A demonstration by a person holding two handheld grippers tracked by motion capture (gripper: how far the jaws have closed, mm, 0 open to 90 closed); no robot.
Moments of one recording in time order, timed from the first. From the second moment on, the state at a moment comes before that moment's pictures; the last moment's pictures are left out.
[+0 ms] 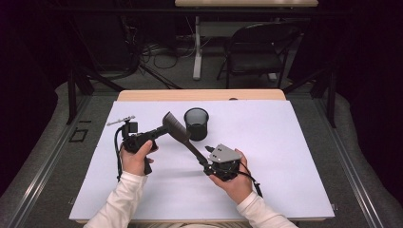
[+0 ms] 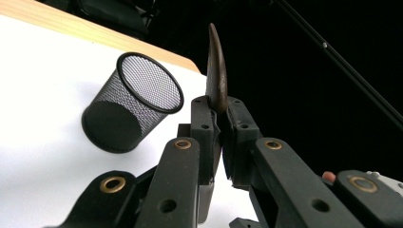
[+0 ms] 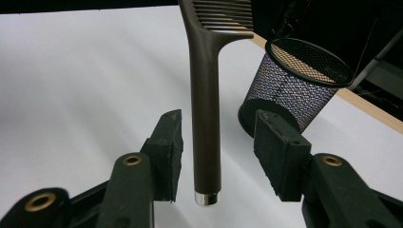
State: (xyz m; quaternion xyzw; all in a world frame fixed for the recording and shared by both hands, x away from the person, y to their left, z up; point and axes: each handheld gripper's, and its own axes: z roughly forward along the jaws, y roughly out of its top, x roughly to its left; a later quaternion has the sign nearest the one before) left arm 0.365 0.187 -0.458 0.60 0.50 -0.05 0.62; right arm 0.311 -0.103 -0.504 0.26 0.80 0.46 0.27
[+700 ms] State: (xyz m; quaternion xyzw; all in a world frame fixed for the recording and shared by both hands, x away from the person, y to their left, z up) left arm 0.368 0.204 -0.452 0.58 0.51 -0.04 0.63; right arm 0.313 -0.111 -0.499 0.26 0.80 0.47 0.27
